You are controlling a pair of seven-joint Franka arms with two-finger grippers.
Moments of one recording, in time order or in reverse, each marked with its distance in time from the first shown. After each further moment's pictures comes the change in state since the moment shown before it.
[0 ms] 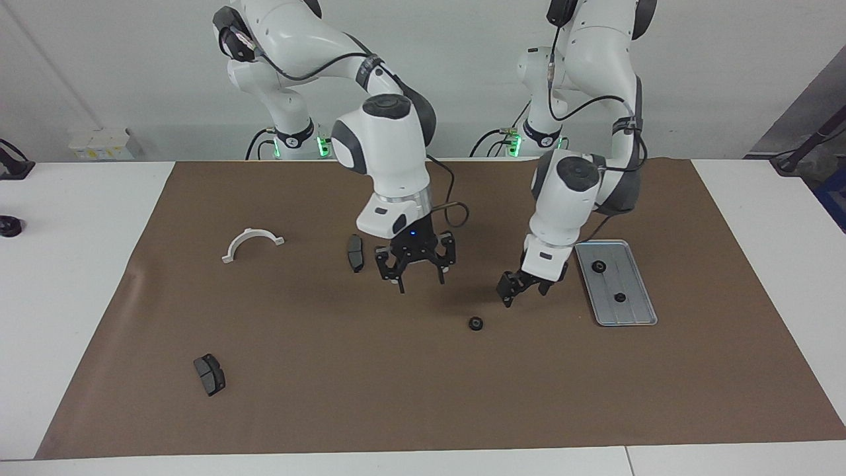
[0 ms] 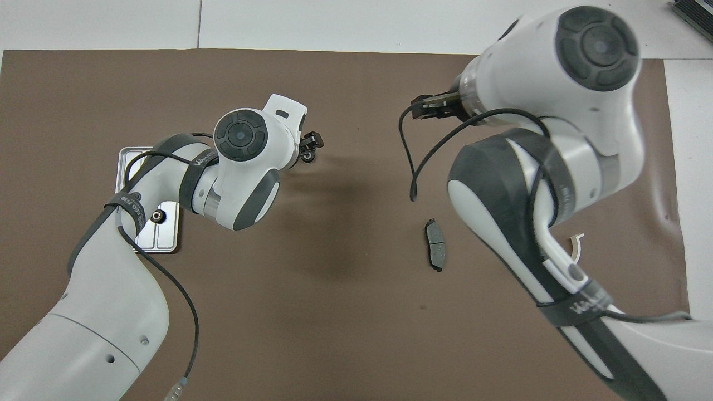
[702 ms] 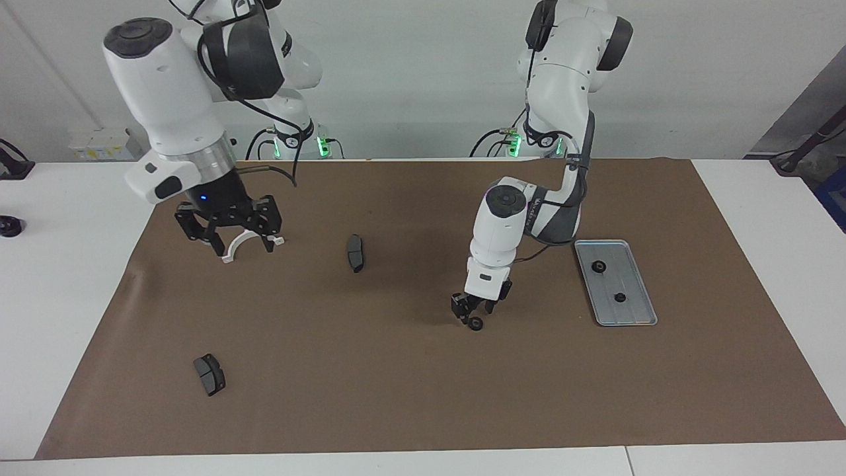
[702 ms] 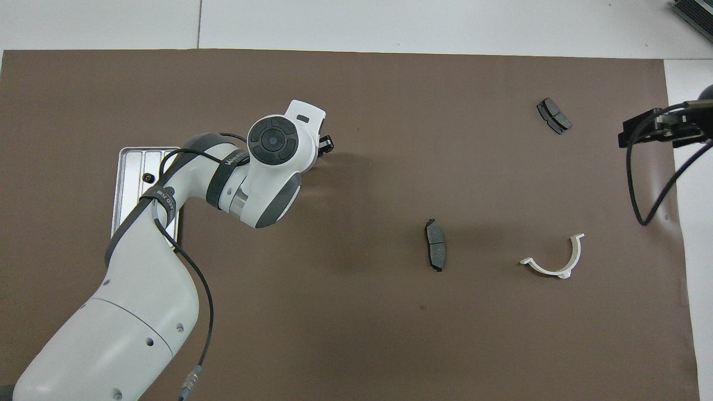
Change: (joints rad) left arm -0.073 0.082 0.042 0.065 0.043 0.003 -0.080; right arm -0.173 -0.225 -0.261 -0.055 0.115 -0.377 -0.276
